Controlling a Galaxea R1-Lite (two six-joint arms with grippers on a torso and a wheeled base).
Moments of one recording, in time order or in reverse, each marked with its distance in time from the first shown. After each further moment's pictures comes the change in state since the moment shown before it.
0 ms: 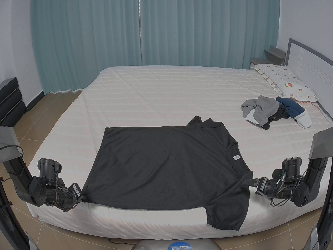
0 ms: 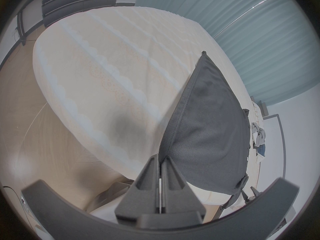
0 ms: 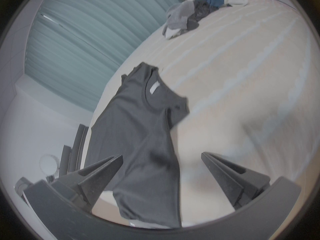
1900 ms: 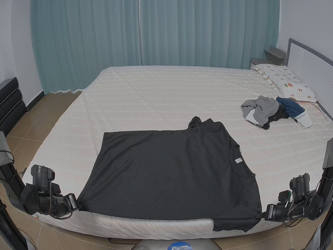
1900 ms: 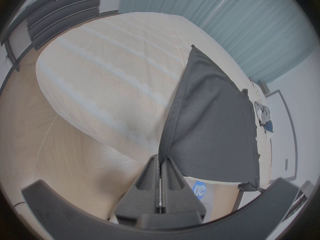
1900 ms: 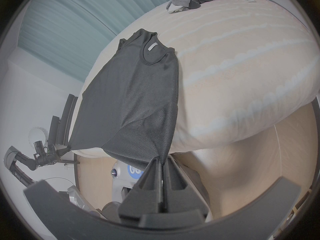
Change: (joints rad) left arm 0.026 -0.107 0.143 0.009 0.030 0.276; right arm 0.006 -0.200 0.251 0.219 -0.053 -0.188
